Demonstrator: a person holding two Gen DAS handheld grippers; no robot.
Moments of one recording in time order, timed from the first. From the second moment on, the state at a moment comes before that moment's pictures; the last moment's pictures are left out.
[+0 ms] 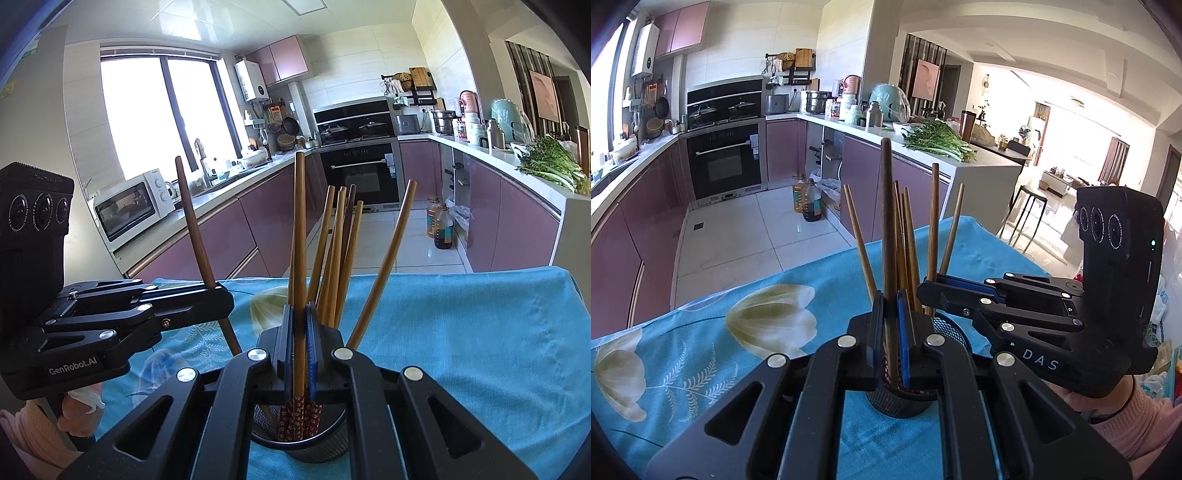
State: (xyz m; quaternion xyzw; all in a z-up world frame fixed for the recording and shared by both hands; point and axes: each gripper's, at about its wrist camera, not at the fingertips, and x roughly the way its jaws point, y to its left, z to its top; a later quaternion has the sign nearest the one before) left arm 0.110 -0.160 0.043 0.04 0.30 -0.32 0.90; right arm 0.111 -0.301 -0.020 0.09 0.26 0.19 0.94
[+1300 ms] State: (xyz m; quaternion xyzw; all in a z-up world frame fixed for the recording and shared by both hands) left arm 0.152 -0.174 0.020 0.03 0.32 -0.31 0.89; right arm 0.121 -0.305 -0.031 0.10 0.27 0.18 0.94
